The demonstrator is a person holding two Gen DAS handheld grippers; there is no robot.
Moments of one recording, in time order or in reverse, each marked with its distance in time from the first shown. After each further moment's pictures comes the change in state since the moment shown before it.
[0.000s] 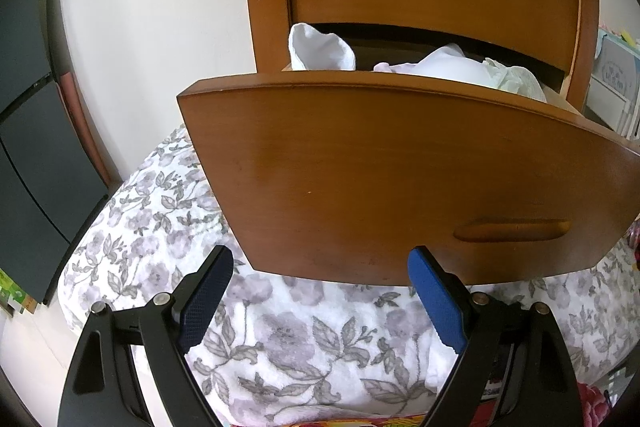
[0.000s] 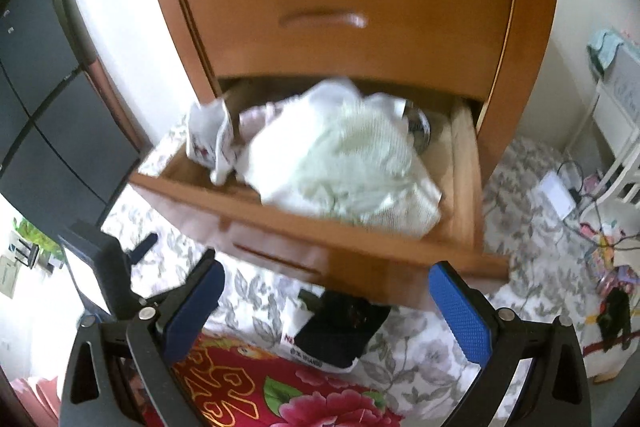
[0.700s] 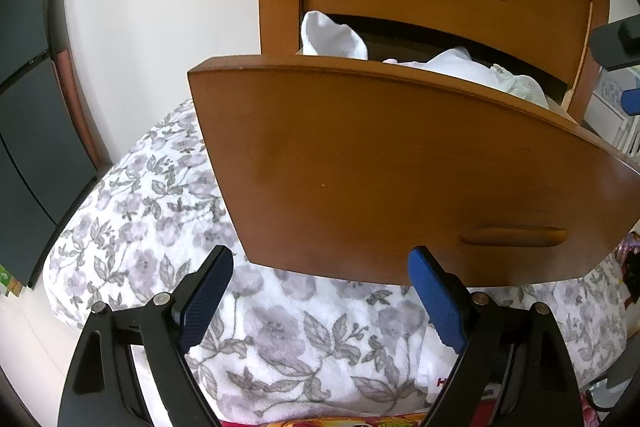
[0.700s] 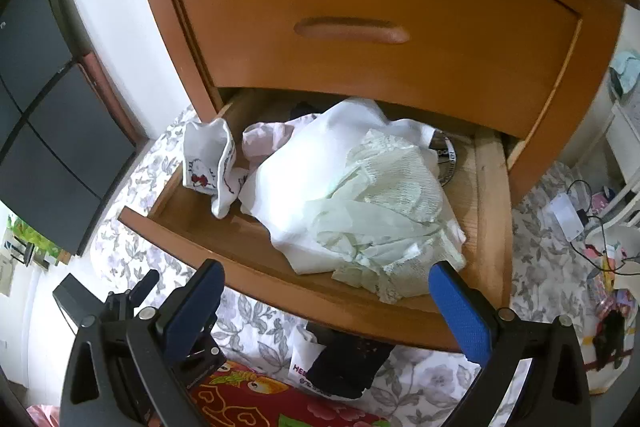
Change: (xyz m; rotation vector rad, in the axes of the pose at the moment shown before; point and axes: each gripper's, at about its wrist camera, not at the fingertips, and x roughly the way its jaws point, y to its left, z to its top) left arm 0.006 0.013 0.000 -0.063 0.027 -0.049; right arm 0.045 0.024 0.048 -0.028 0.061 -0.011
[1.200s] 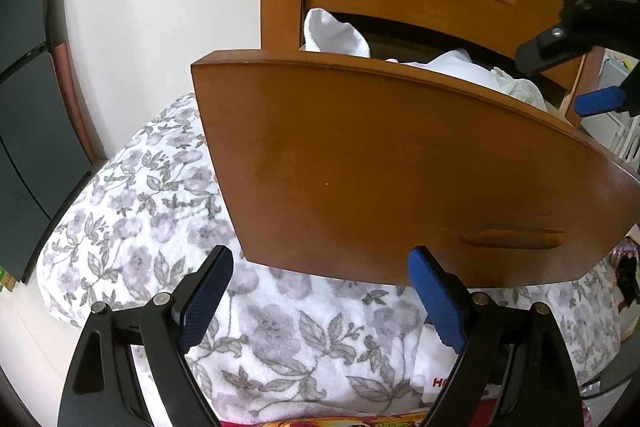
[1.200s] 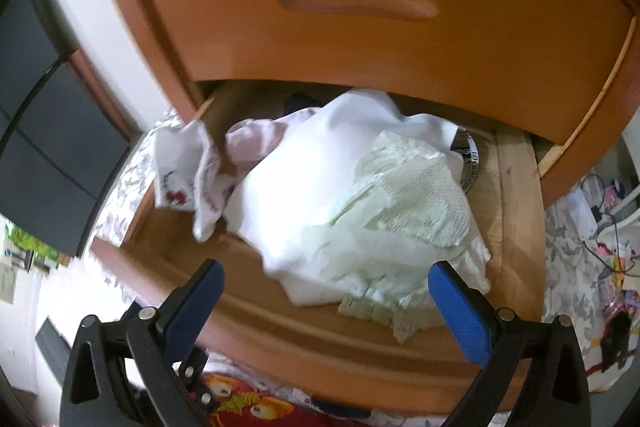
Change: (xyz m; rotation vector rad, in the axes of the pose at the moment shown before) left arm 0.000 0.005 0.000 -0.018 0.007 -0.025; right arm 0.050 -0.003 0.029 0.043 0.066 -0.004
